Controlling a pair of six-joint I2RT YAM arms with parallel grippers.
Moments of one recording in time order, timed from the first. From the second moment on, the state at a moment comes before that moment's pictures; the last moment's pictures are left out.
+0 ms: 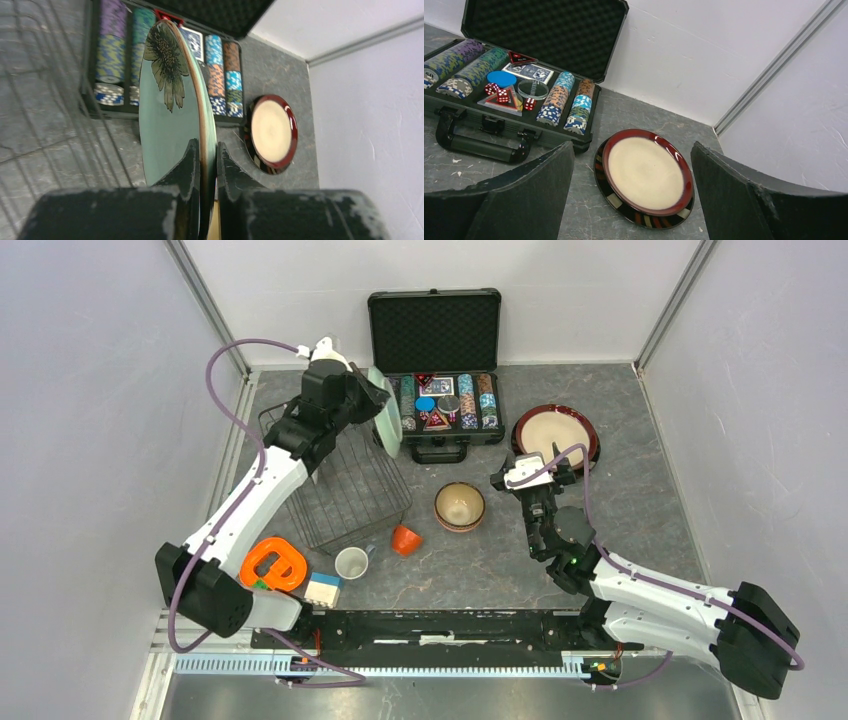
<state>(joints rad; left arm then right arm) -0.43 1.38 1.34 -0.33 -0.08 -0.74 0.92 0.93 0.39 0.81 0.81 -0.60</state>
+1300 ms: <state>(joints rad) -0.14 1.31 1.24 -0.41 -0.20 -0.58 0.89 0.95 0.39 0.73 0.81 -0.55</state>
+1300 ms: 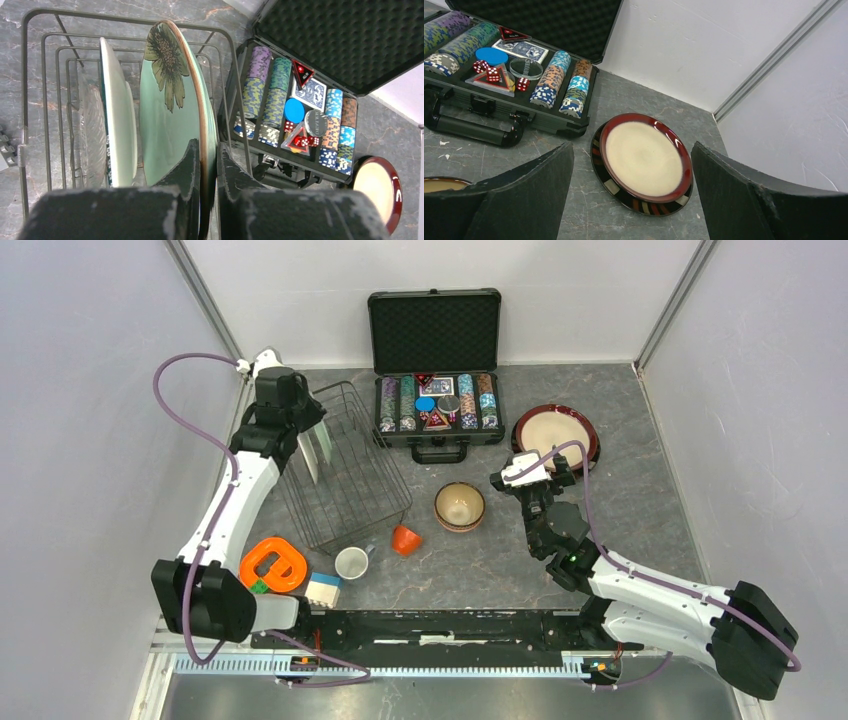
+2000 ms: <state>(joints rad) -0.02 1.37 1.13 -0.26 -0.05 -0.55 0.88 0.97 0.39 0.72 0.81 -0.53</state>
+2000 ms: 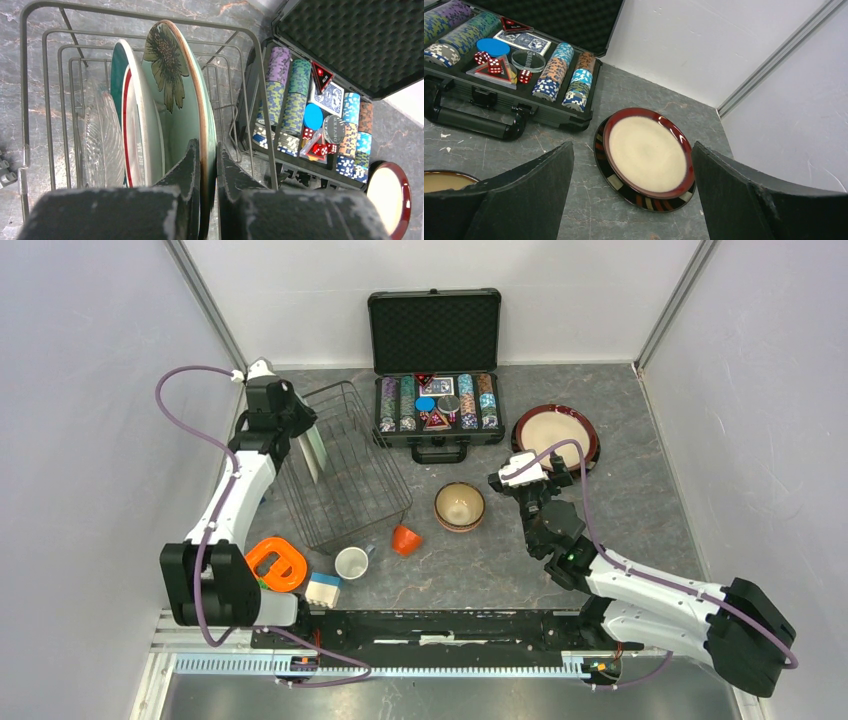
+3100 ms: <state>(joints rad) -0.01 1.45 1.13 -0.23 0.08 -0.54 0.87 1.00 0.39 0.68 0.80 -0.50</state>
